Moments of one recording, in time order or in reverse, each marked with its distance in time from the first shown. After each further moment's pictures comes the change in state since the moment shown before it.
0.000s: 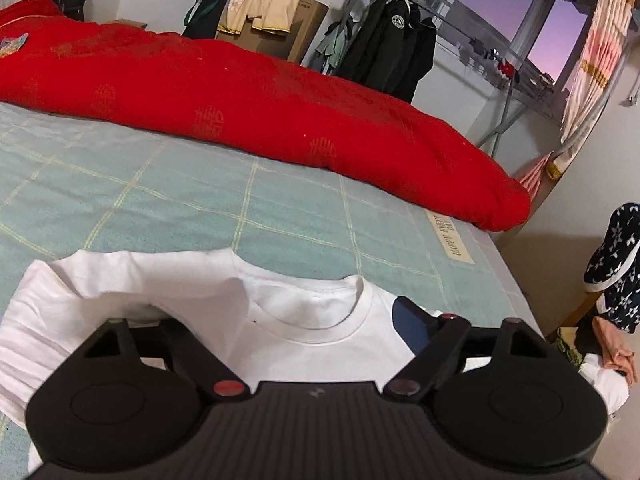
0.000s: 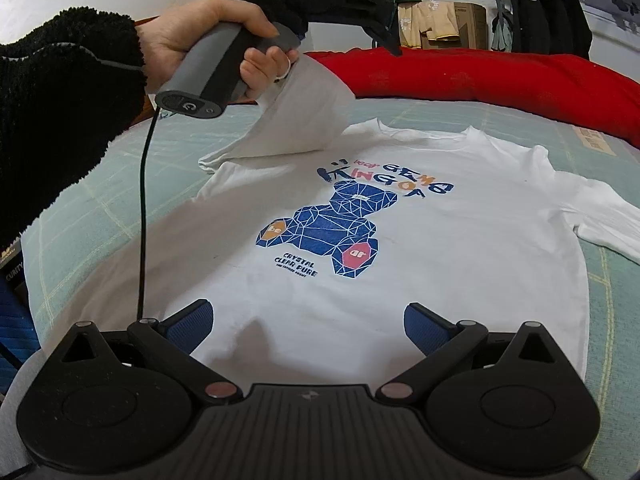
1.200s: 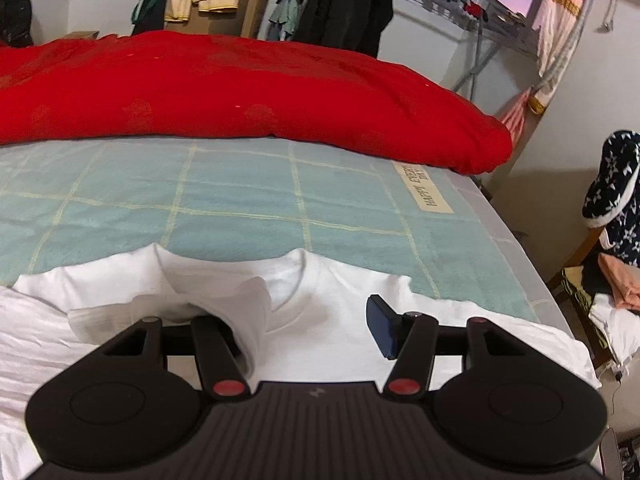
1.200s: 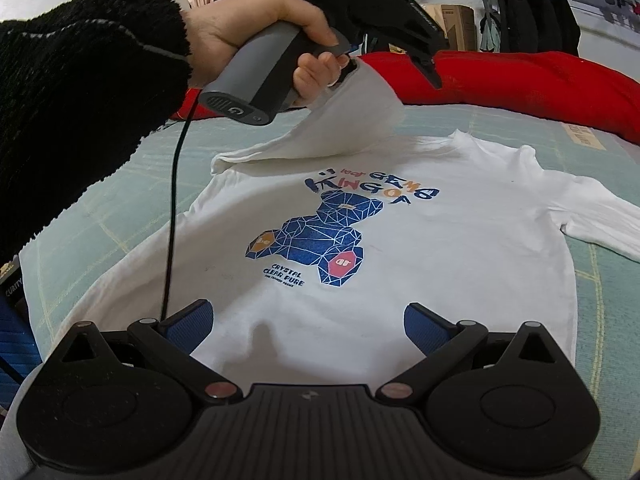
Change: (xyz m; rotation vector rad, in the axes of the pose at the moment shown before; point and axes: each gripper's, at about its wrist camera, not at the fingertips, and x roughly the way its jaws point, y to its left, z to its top) left arm 0.038 -0.075 0.000 0.176 0.095 0.000; right arm -0.006 -0.009 0.002 0.036 -0.023 -0.009
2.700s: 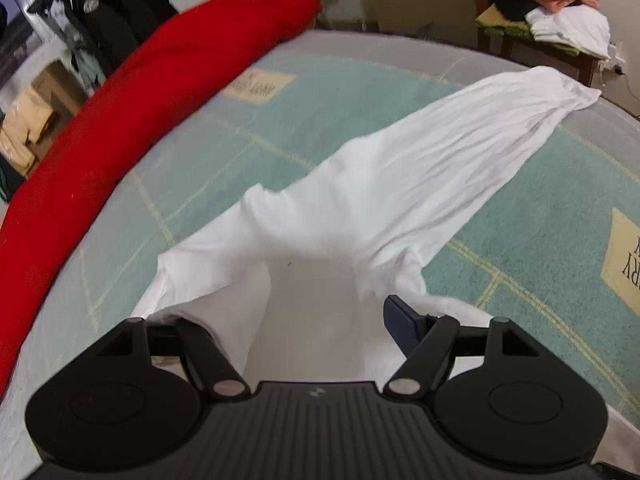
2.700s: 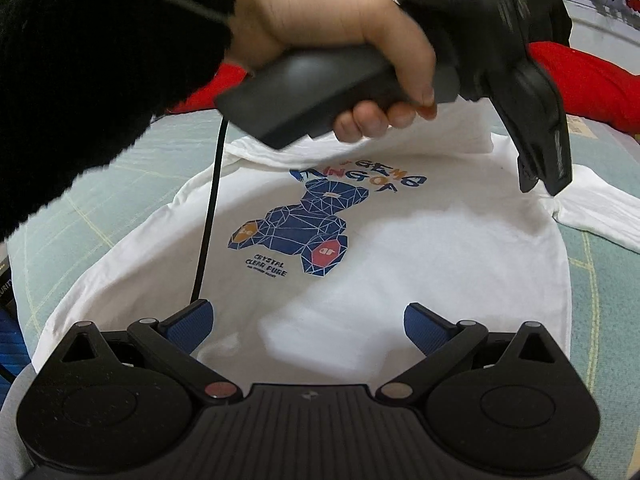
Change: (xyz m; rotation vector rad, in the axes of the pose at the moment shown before) left arm 0.031 -0.133 -0.063 0.802 0.227 0.053; right arm 0.008 -0.006 -0.005 0.021 0.016 -0.022
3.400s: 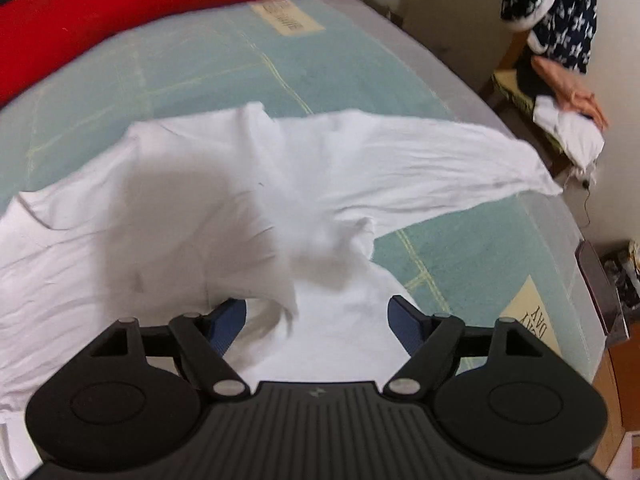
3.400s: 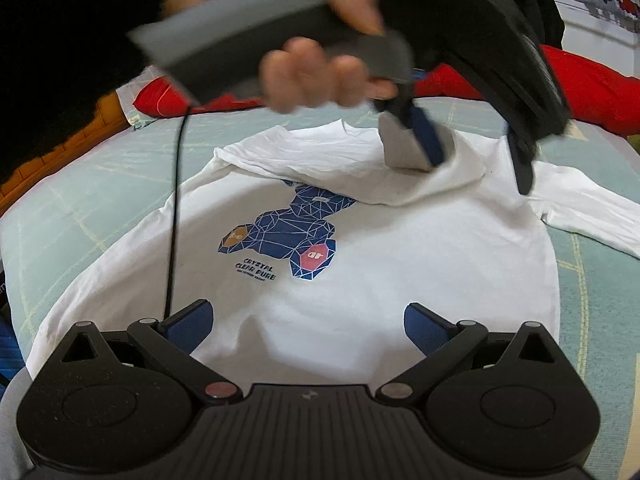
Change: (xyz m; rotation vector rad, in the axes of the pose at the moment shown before) left arm -0.014 0.048 -0.031 -0.429 0.094 -0.314; right arm -0.003 -0.001 0.001 0.005 -0.020 -0.033
